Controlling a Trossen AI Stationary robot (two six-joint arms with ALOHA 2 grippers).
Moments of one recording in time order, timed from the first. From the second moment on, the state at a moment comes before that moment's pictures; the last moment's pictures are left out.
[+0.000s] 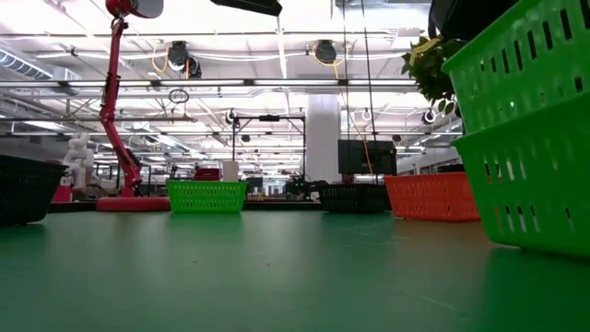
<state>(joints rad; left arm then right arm) -0.43 1.50 1.09 -0.16 -0.55 0.17 0.32 1.35 0.76 -0.33 -0.47 0.51</state>
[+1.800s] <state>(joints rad) -0.43 1.50 1.09 -0.15 -0.55 0.14 0.08 1.18 0.65 -0.71 0.11 -0.13</state>
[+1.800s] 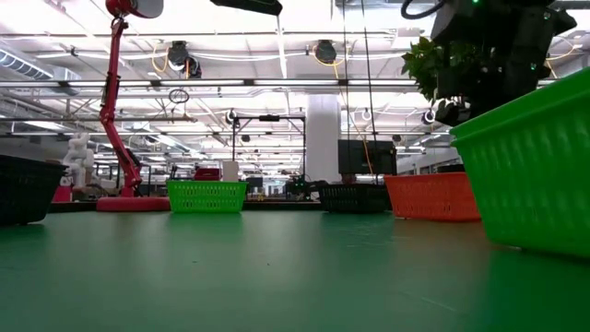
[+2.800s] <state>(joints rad) -0.43 1.50 1.09 -0.12 -0.55 0.19 0.16 1.18 0.75 -0.58 0.09 -0.01</state>
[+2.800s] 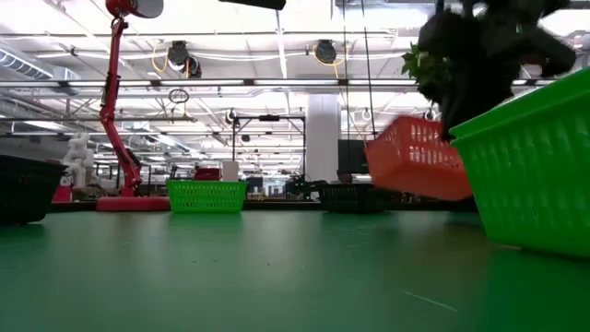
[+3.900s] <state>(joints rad) -0.44 1.59 1.09 -0.17 -0.36 0.31 0.32 1.56 1.09 -0.40 -0.02 -0.29</state>
